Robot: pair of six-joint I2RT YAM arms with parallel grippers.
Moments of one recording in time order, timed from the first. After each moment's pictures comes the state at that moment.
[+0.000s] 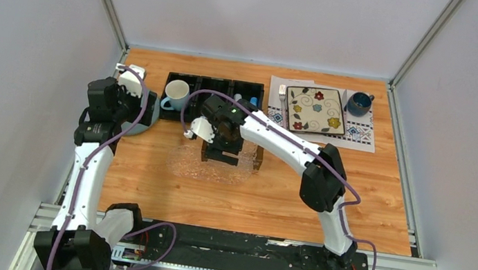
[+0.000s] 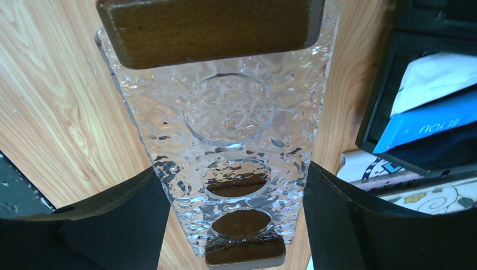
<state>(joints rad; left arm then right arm) 0.16 0.96 0.91 -0.42 0.21 0.28 0.96 2.08 1.93 -1.16 0.04 -0.55</state>
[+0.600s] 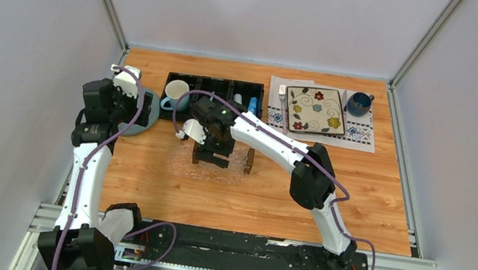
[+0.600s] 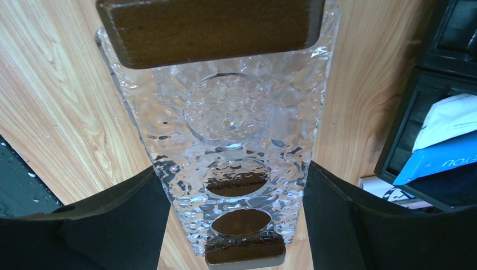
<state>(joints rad) 0.22 0.96 0.90 -0.42 0.27 0.29 0.99 2.20 2.07 -1.19 -0.01 -0.49</state>
